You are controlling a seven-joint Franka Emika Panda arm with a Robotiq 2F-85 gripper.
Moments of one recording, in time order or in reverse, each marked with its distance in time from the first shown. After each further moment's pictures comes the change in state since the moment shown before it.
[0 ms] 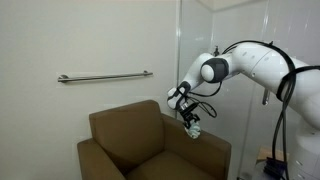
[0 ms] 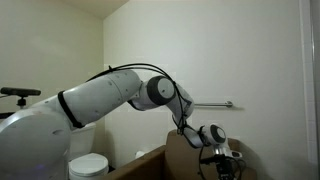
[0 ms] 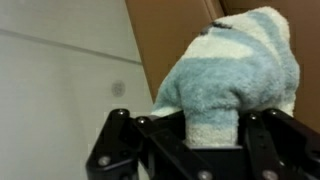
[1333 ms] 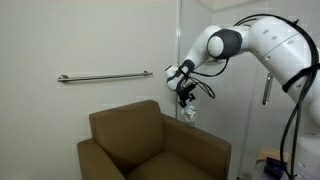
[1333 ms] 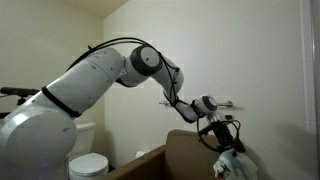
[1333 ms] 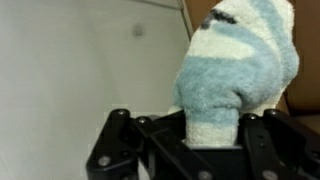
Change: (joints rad) arm 0.116 -0.318 -0.087 -0.192 -0.120 0.164 0.050
